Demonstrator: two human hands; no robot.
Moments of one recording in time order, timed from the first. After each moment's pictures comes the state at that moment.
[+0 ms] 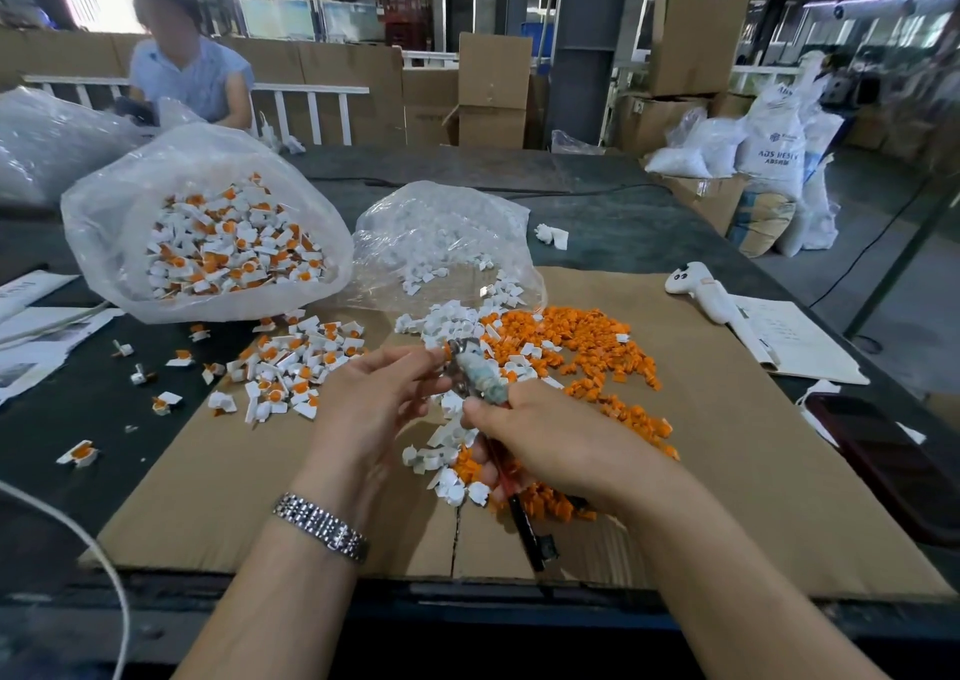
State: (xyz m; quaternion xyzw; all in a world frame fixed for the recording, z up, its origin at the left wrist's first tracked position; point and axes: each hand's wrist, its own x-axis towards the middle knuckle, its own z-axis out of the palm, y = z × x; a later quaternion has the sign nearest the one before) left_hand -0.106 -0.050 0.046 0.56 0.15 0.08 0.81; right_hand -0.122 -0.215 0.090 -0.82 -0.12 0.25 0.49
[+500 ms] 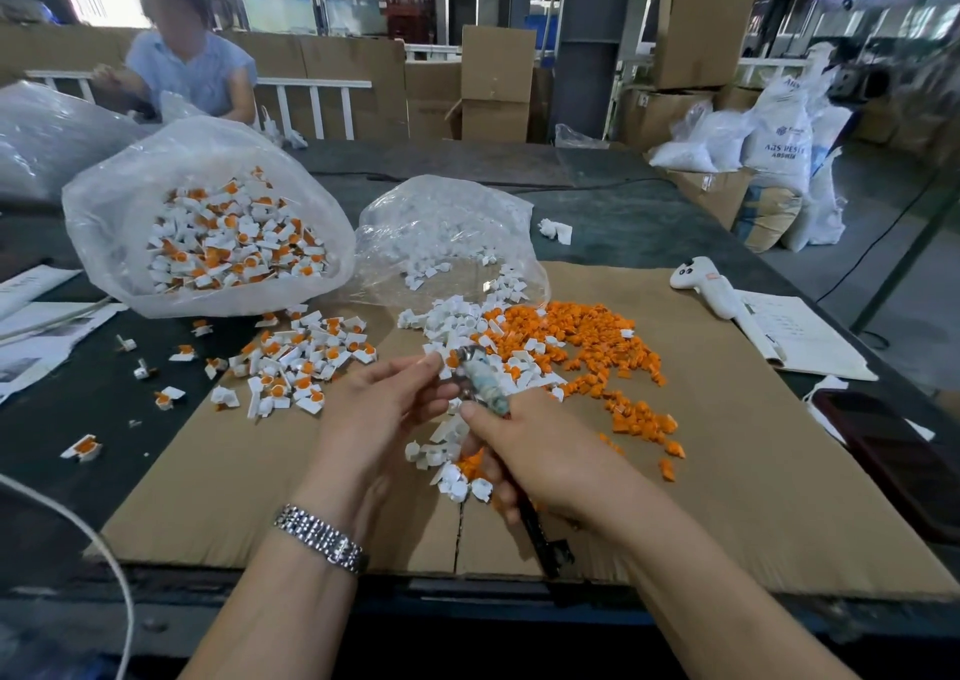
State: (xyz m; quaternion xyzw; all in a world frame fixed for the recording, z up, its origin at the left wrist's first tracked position) left_hand -0.112 -0.051 0.035 0.54 0.16 0.07 0.82; right_hand -0.122 -0.208 0.070 -0.84 -0.08 0.22 0.48
